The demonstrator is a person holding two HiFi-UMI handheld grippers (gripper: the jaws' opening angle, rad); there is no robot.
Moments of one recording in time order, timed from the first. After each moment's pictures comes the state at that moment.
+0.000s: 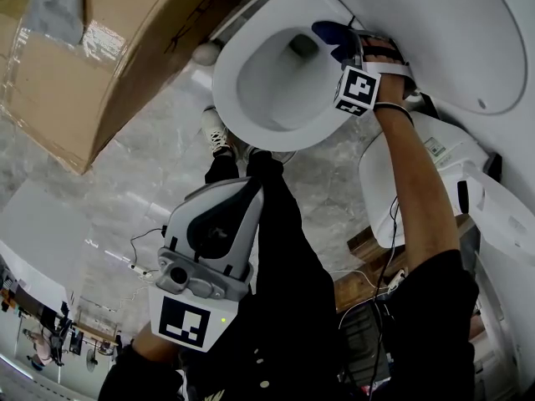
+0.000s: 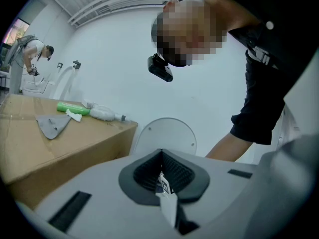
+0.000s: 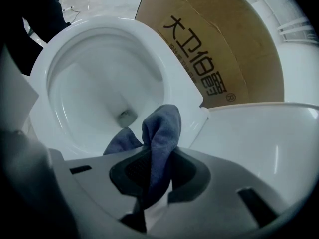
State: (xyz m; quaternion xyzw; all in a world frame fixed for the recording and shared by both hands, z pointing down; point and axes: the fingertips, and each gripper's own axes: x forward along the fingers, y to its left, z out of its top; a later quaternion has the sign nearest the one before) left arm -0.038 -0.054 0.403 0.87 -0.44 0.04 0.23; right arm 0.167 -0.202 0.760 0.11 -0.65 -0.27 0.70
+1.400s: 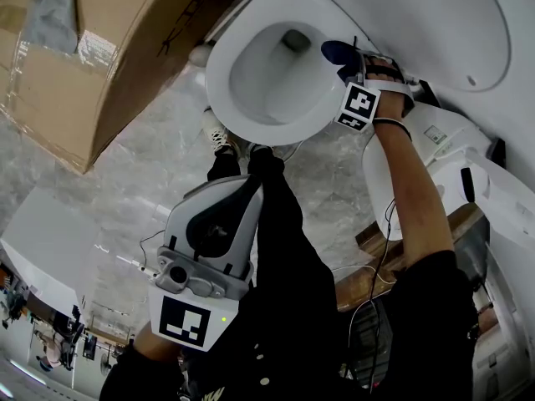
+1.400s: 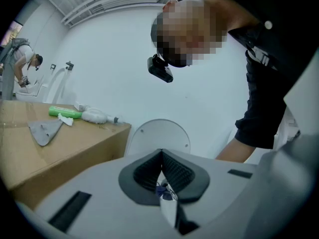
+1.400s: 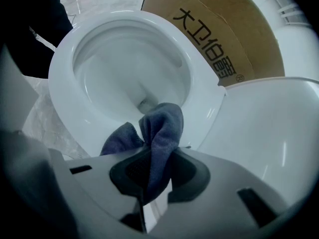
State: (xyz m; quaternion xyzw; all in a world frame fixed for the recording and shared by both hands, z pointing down) left arm -0.015 -0.051 0.383 0.88 -0.42 0.04 0.22; right arm 0.230 -0.136 0.769 0.12 -0.63 -0.21 0.74
